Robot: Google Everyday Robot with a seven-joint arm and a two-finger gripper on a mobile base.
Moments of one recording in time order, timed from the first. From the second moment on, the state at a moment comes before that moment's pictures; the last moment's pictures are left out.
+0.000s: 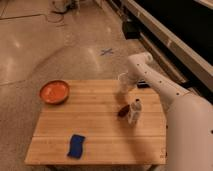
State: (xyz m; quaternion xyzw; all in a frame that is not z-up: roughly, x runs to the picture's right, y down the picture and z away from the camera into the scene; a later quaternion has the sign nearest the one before) arm 0.139 -0.011 0.925 -0.23 -0.10 -0.12 0.96
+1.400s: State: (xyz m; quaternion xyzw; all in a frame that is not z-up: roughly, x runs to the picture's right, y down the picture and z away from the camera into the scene) arm 0.042 -0.008 0.740 -0.17 -0.28 -0.25 0.91
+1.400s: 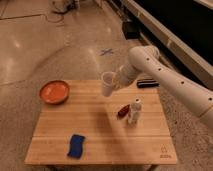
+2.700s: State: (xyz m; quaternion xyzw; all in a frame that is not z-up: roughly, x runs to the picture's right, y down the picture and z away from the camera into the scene) arm -0.037 -0.014 0.738 -0.15 -0.34 -0.28 0.88
